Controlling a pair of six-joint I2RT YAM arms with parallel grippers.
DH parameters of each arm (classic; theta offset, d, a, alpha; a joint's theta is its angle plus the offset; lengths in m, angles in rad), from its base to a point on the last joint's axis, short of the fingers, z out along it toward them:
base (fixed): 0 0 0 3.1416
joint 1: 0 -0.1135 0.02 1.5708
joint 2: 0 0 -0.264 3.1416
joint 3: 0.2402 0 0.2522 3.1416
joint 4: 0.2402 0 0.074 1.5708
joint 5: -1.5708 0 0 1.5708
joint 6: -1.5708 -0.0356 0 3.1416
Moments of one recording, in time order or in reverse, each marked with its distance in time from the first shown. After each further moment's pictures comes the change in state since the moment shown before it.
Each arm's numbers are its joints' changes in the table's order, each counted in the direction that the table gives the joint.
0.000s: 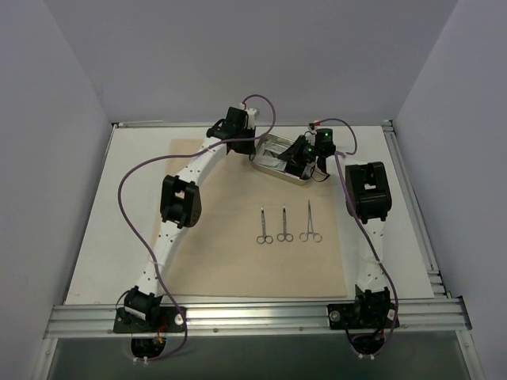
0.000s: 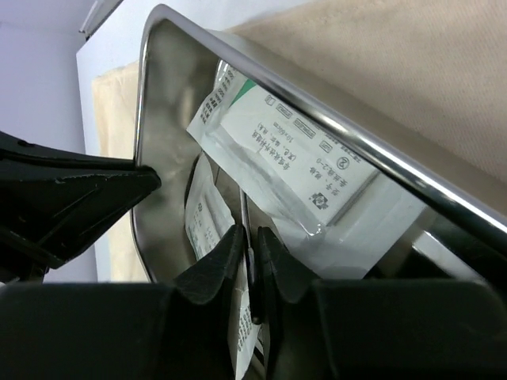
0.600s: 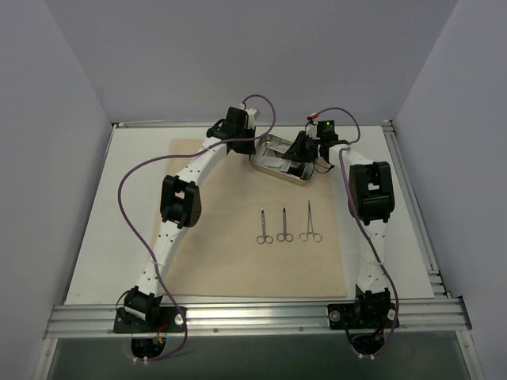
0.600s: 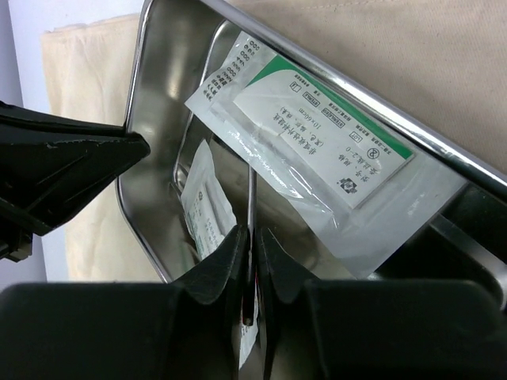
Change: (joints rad) left arm 0.000 0.000 0.000 0.000 0.000 0.000; right arm 0.004 -0.046 0.128 0.327 -0.022 0.226
